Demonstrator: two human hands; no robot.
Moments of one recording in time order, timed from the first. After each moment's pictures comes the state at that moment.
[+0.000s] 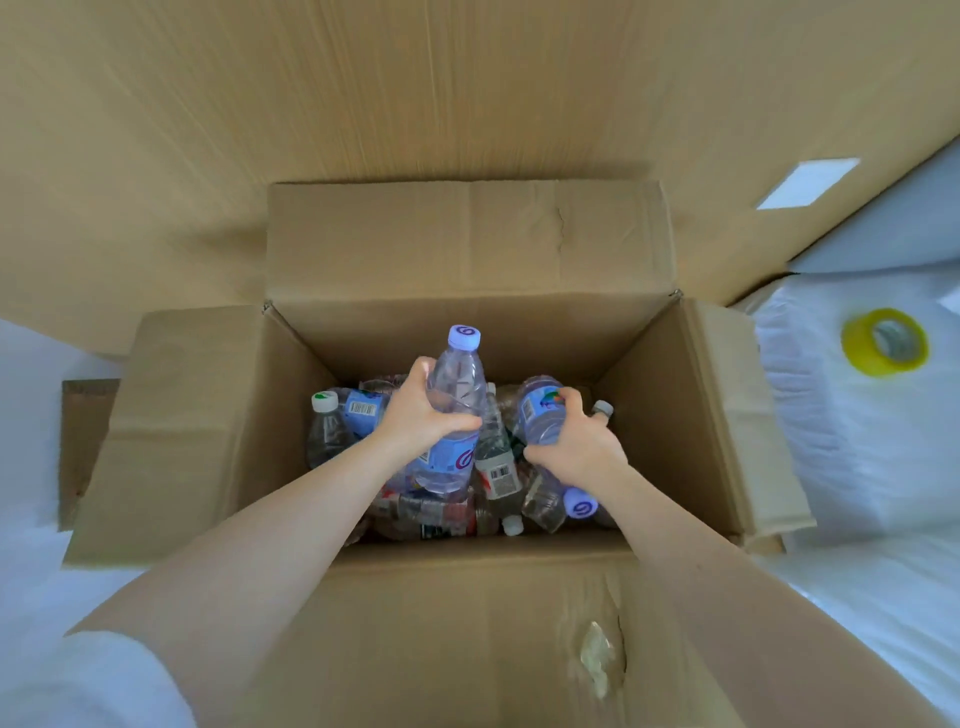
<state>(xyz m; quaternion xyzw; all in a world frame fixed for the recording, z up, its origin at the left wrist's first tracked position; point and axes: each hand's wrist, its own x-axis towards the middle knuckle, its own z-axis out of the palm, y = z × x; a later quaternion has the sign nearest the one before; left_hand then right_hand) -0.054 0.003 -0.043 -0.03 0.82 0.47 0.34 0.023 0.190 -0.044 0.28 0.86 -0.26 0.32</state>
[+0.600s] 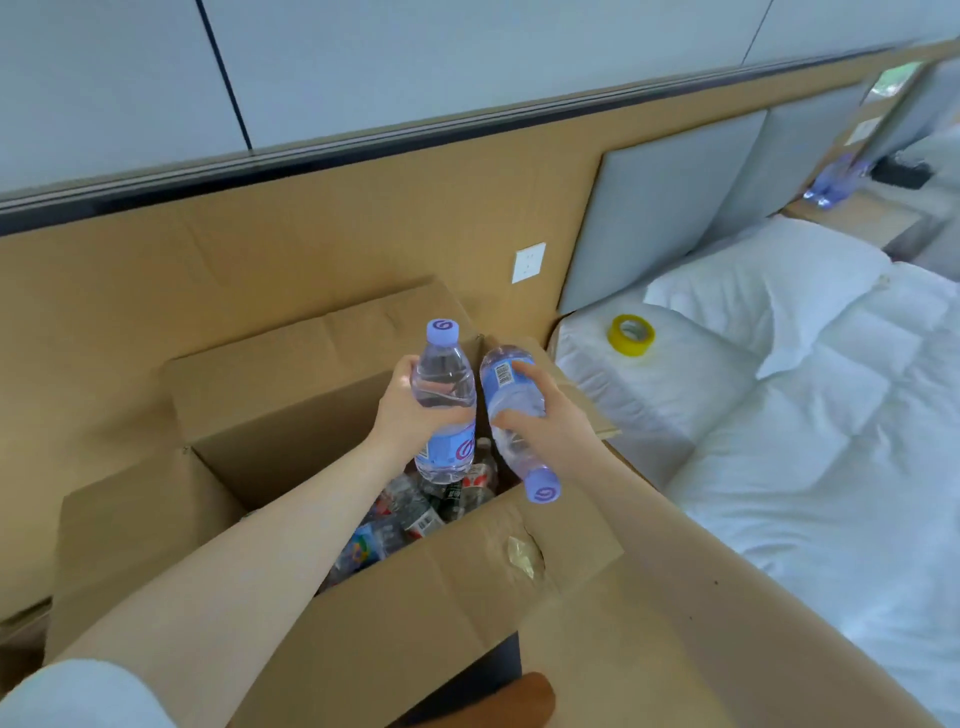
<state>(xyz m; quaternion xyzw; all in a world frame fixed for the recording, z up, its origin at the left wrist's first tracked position) 0.018 0.055 0.093 0.21 0.71 0.60 0.31 0.161 0.168 0.130 0.40 0.77 -0.49 -0.06</state>
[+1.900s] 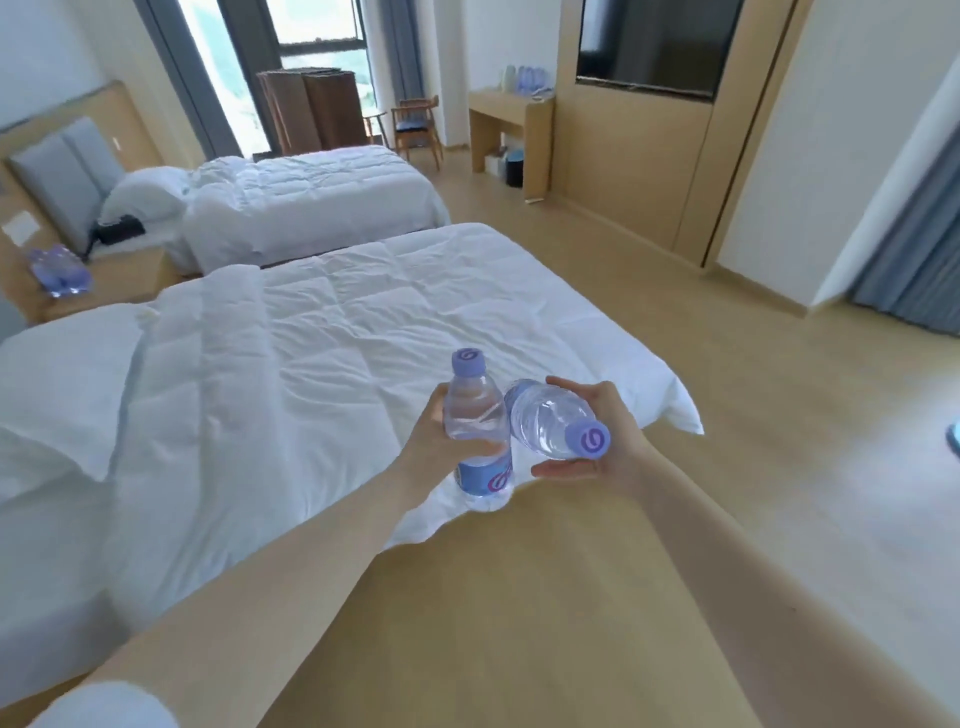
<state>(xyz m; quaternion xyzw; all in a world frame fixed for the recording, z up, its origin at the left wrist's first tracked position) 0.813 0.221 0.137 0.66 0.29 0.25 0.64 0.967 0.096 0.186 0.58 0.11 -0.55 -0.59</state>
